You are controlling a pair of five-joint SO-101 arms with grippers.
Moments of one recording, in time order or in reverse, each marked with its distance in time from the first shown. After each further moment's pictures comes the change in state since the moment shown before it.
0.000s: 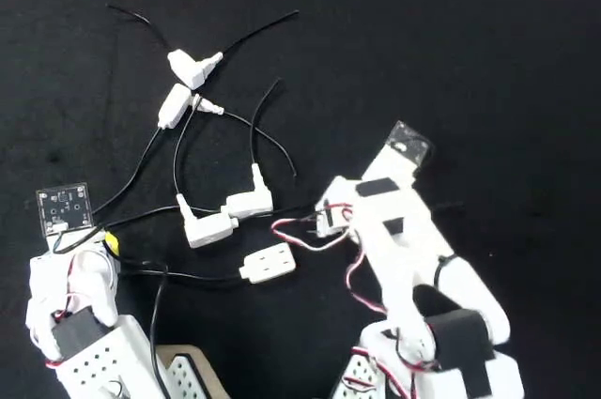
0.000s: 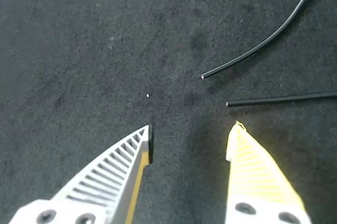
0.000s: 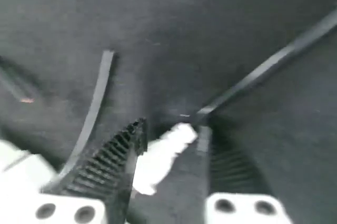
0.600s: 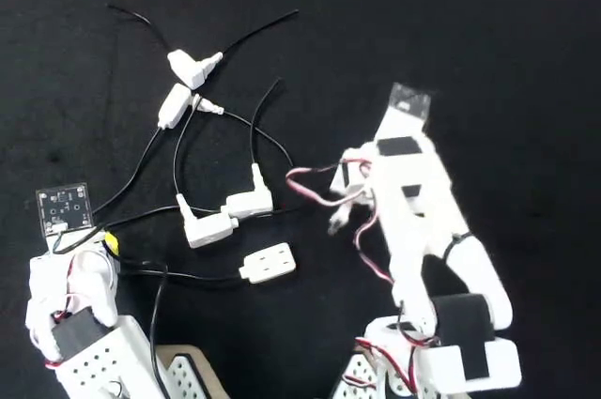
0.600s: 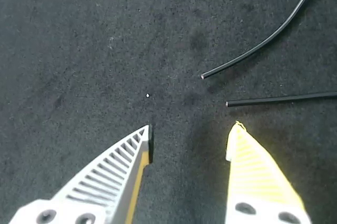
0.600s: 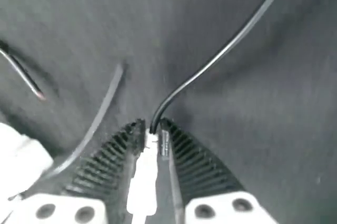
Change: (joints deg) left arm 0.0 0.0 0.0 0.0 0.0; right arm 6.9 2.7 -17.1 14.4 19.4
